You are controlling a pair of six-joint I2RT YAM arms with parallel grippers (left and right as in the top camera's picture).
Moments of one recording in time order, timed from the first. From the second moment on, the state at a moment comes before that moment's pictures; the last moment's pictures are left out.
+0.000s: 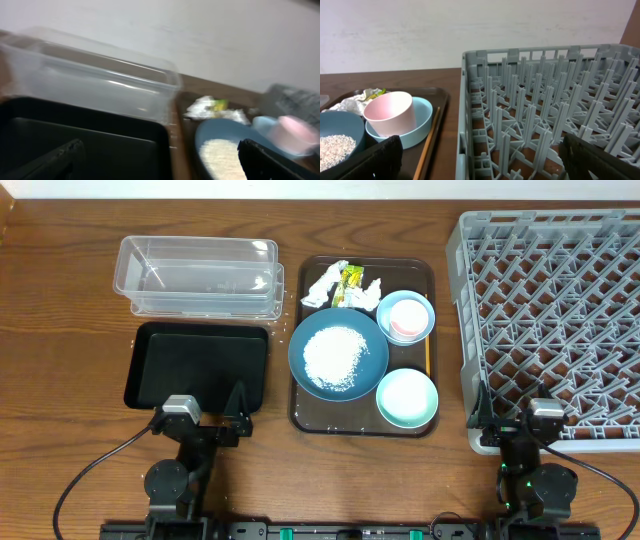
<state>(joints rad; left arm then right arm) -0.02 0.01 0.01 -0.08 0.14 -0.33 -0.06 0.01 0.01 -0.07 -0.03 0.06</state>
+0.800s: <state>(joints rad) -0.02 0.85 0.96 -0.78 0.49 -0.30 -0.06 0.01 0.01 -0.07 -0.03 0.06</state>
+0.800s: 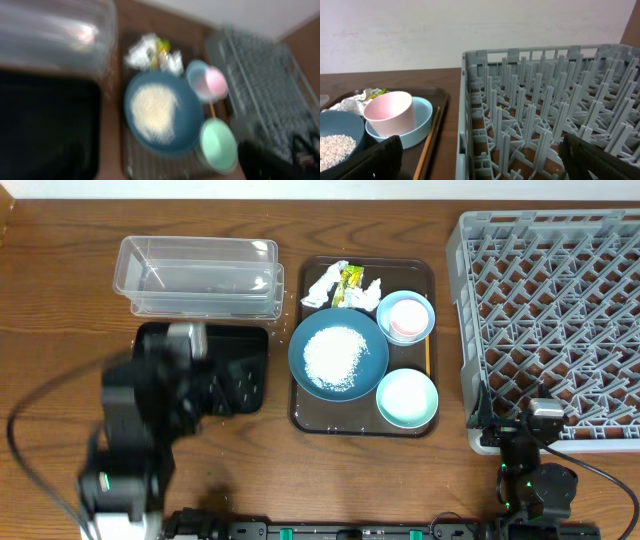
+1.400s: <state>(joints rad) -0.52 1.34 1.18 -0.94 0.34 -0.30 -0.06 0.01 0.01 -0.07 -0.03 0.06</state>
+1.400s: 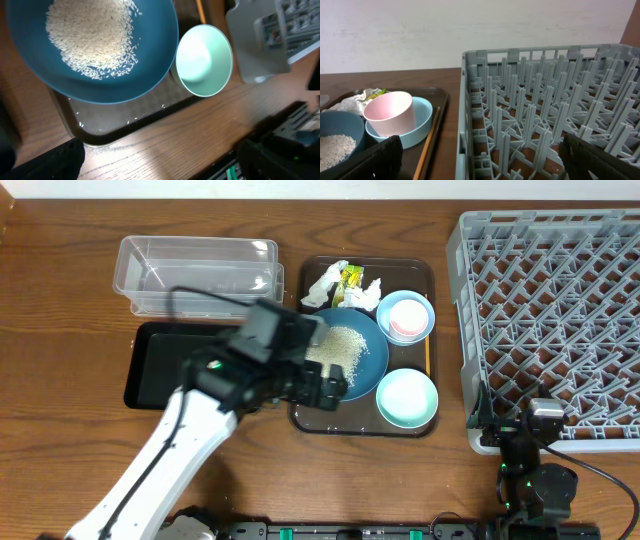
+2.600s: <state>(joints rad) -0.74 2.00 1.63 -0.86 0.01 -0.43 -0.06 0.01 0.01 -0.07 -0.03 0.06</state>
